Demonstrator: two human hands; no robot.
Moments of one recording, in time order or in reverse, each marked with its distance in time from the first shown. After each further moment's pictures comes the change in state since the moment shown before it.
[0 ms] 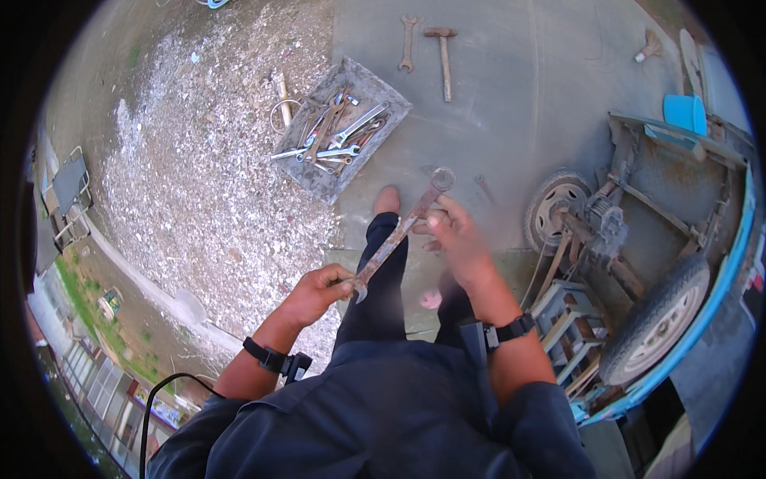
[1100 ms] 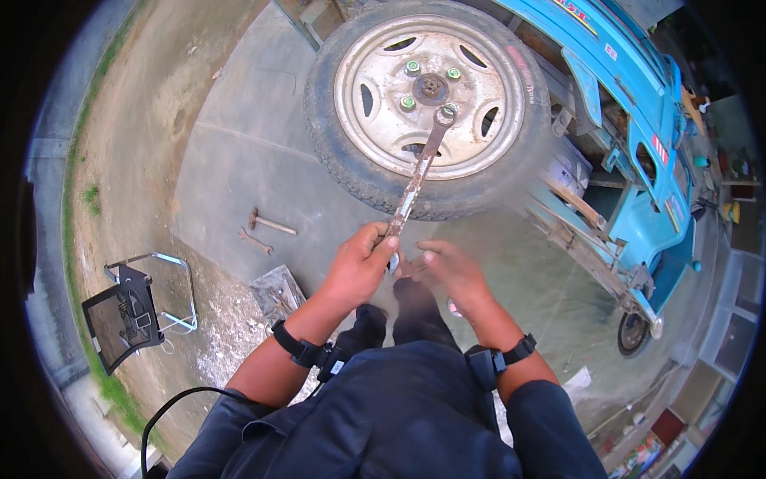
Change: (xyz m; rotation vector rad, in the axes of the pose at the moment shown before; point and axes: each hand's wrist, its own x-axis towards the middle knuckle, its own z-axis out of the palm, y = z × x) left_hand 0.023 0.145 0.524 0.878 -0.608 0.352; right_hand -0.370 0.091 -0.251 0.631 0.645 -0.520
